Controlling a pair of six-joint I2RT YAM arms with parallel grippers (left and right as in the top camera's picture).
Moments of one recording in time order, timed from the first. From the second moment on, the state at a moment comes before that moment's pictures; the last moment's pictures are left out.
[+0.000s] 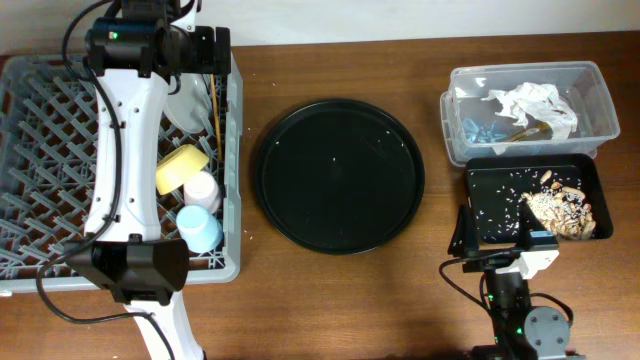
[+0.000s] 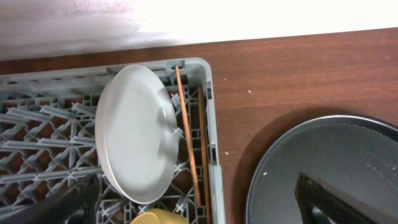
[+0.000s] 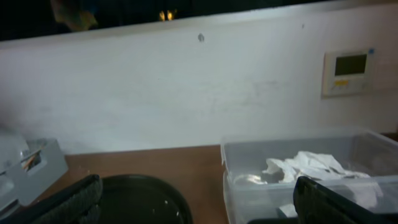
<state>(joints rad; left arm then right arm) -0.09 2.09 2.43 -1.22 -0.05 0.00 0.02 0.03 0.08 0.09 -0.01 0.11</state>
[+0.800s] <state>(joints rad) -0.09 2.09 2.43 -1.22 -0.05 0.00 0.03 0.02 0.01 -0.07 -0.02 0.11</state>
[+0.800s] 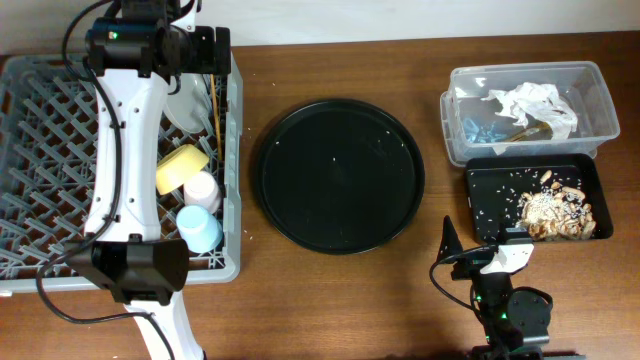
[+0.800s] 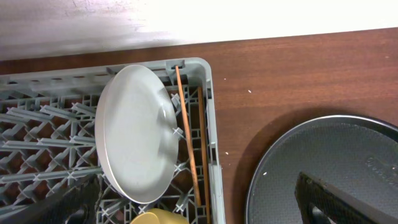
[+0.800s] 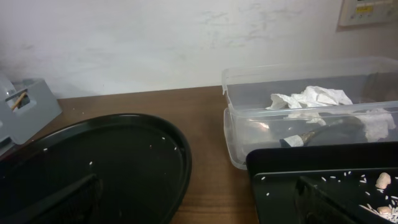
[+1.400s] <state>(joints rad) -0.10 1.93 2.11 -0.95 -0.06 0.02 0.03 0.02 0.01 -0.07 -0.02 0.11</state>
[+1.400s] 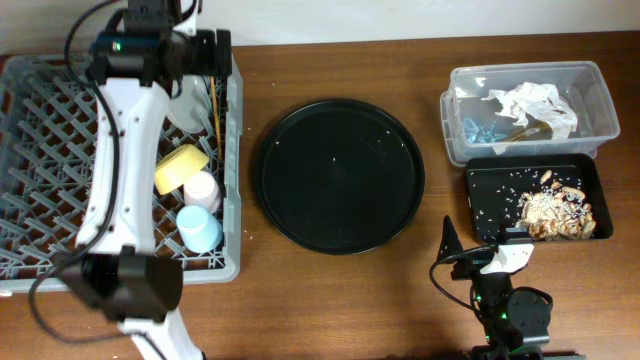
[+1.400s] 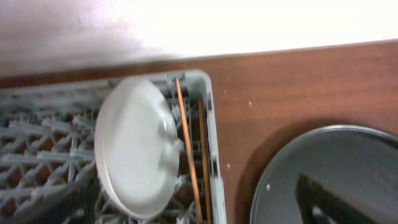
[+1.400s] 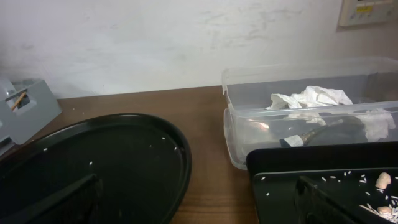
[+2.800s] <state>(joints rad) -0.04 0.04 0.01 -0.07 -0.11 0.09 0.03 0.02 0.01 -0.07 -0.02 0.11</state>
